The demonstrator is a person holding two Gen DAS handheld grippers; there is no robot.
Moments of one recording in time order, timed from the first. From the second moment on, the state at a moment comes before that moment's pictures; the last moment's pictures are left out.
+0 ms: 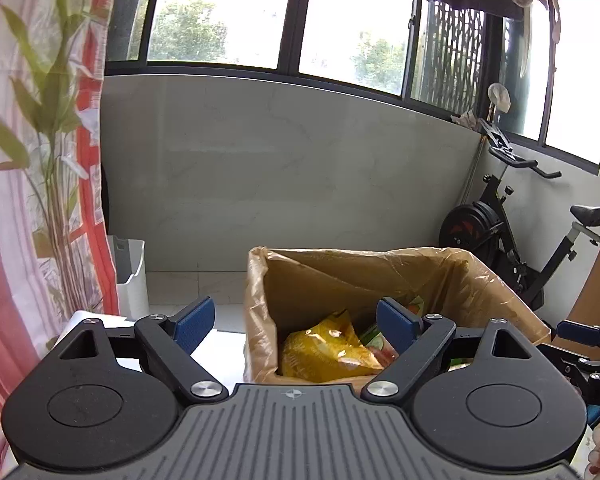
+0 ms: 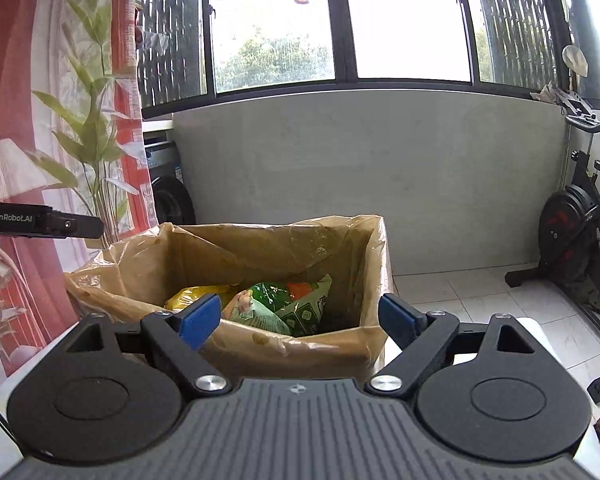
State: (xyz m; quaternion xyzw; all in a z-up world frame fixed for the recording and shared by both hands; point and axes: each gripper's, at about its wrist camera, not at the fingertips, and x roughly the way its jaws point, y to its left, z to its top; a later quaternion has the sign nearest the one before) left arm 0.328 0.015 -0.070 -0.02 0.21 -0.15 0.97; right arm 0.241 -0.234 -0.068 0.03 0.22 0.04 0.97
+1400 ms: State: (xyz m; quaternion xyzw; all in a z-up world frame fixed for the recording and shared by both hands) left arm 0.269 0.084 -0.247 -0.12 0.48 -0.05 0.87; right arm 0.162 -0.243 -0.182 0.11 0.34 -0.01 0.93
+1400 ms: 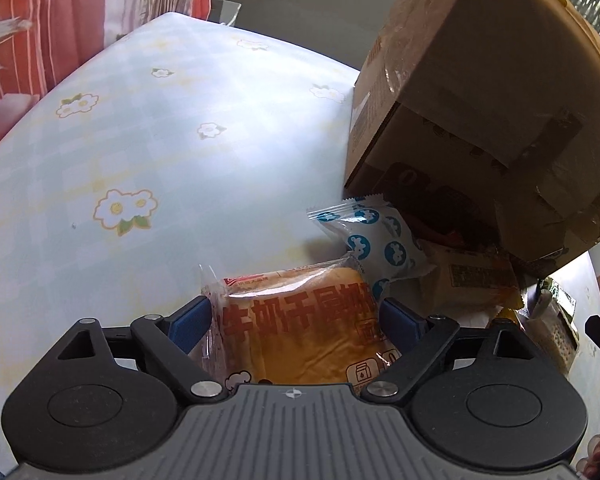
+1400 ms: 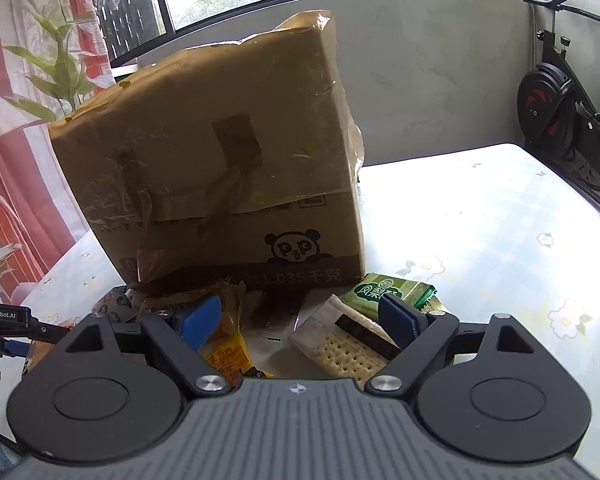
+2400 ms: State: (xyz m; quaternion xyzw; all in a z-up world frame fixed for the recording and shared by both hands) left arm 0.234 0.074 -0.200 -0.11 0.38 -0.10 0.91; right arm 0.168 -0.230 -0.220 -0.05 0.45 0.02 0.89
